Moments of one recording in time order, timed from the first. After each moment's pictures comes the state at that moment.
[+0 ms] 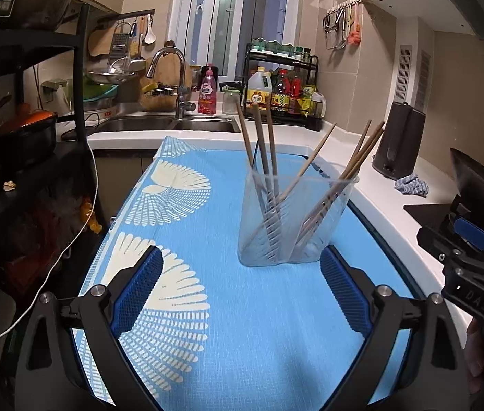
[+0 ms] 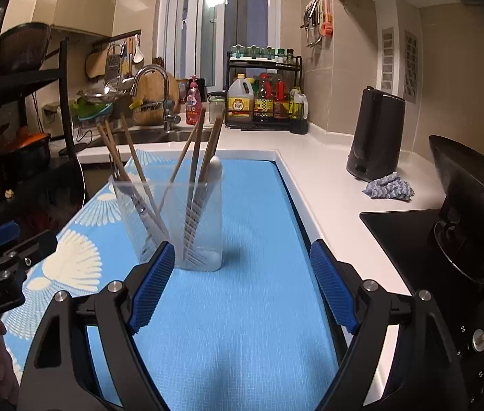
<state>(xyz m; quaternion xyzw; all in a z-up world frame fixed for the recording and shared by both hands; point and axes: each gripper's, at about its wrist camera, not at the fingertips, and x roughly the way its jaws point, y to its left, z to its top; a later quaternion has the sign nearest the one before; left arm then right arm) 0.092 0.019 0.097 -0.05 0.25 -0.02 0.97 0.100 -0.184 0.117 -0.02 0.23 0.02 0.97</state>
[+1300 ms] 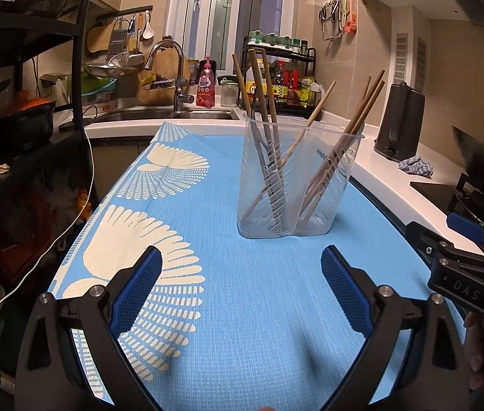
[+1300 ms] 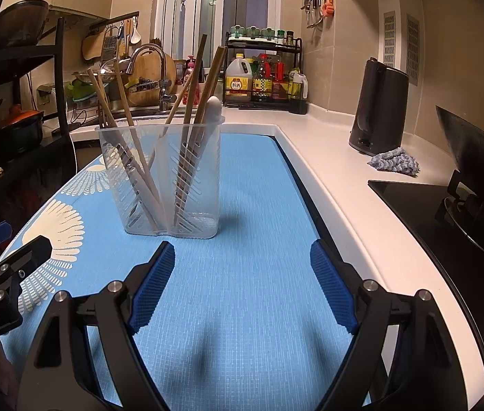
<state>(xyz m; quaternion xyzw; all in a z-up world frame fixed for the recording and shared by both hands) 0.088 0.008 0.049 -0.04 0.25 -0.03 0.97 0.112 -0.181 0.066 -0.02 0.25 0.01 0.97</state>
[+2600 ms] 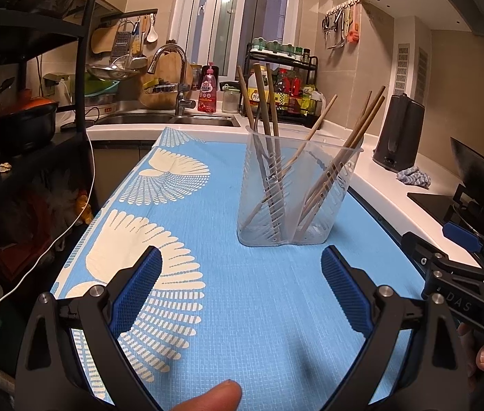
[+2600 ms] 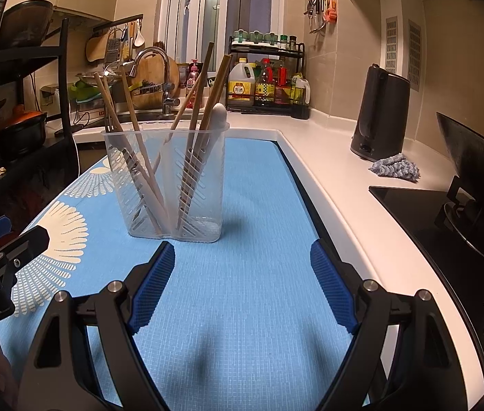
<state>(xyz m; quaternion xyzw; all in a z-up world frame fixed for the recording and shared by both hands) 0.083 0.016 0.056 -0.06 0.23 -0.03 0.97 0.106 -0.175 0.070 -0.03 0.24 0.01 0.97</state>
